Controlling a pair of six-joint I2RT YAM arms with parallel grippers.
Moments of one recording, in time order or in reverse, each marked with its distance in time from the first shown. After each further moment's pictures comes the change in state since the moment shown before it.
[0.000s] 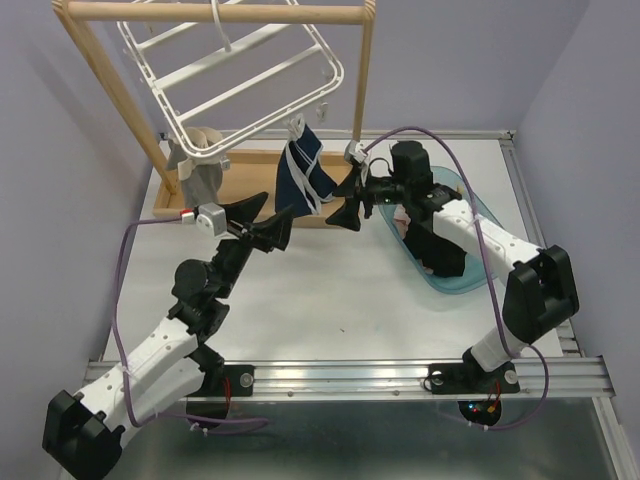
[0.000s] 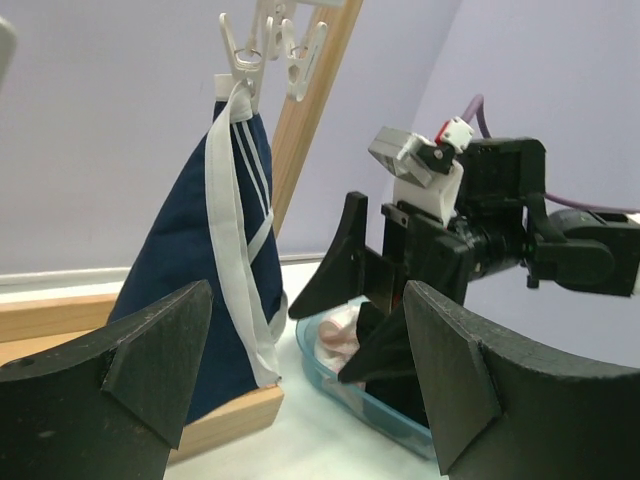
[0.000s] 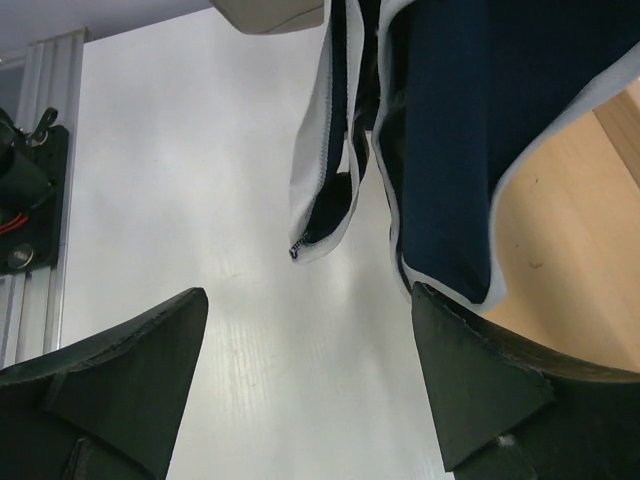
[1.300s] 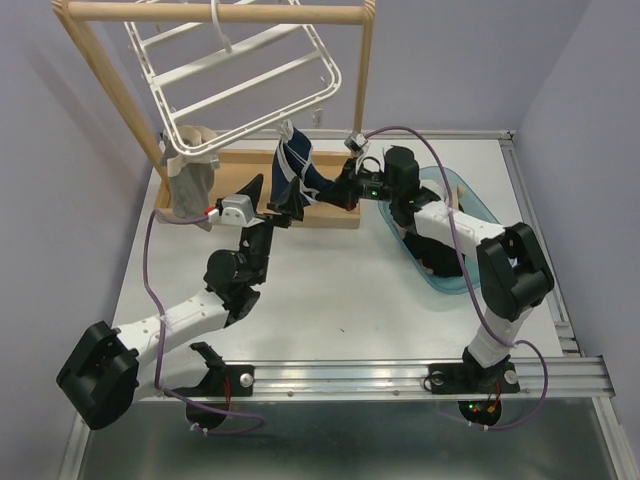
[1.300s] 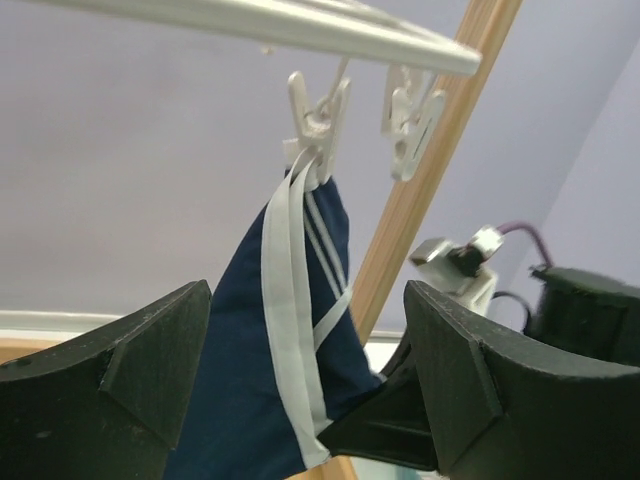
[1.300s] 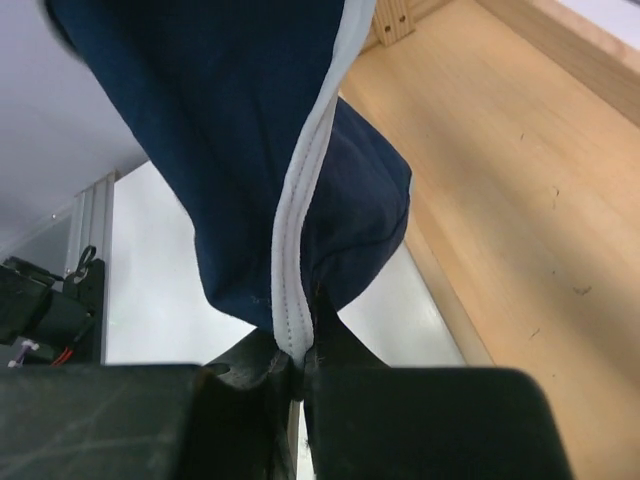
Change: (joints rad) left arm -0.197 0.377 0.098 0.436 -0.477 0.313; right arm 0.011 0.186 -0.077 0.495 0.069 0.475
